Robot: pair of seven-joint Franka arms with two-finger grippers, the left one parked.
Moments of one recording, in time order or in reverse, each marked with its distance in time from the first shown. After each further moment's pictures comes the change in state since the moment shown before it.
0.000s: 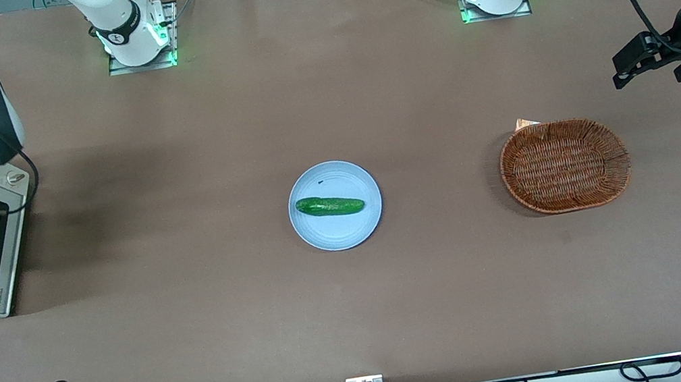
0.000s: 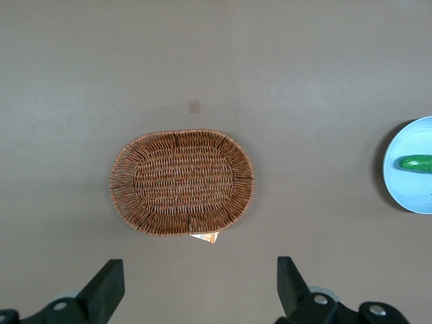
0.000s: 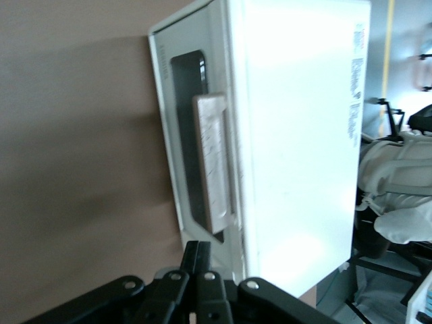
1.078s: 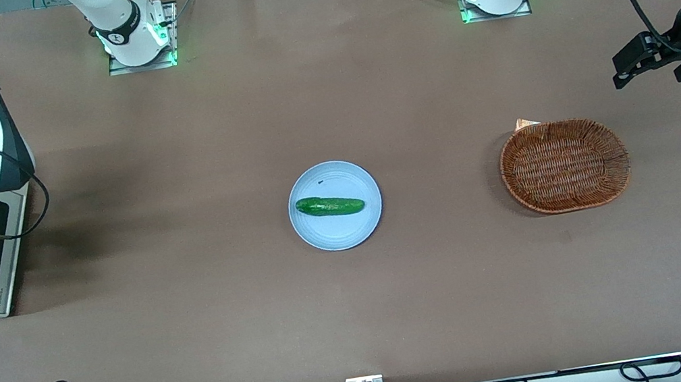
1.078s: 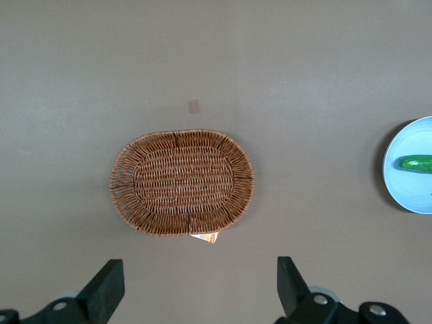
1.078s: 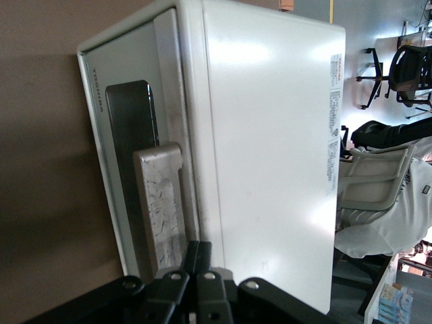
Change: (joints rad) arm -0.054 0.112 -0.002 -0.014 -0.210 0.101 0.082
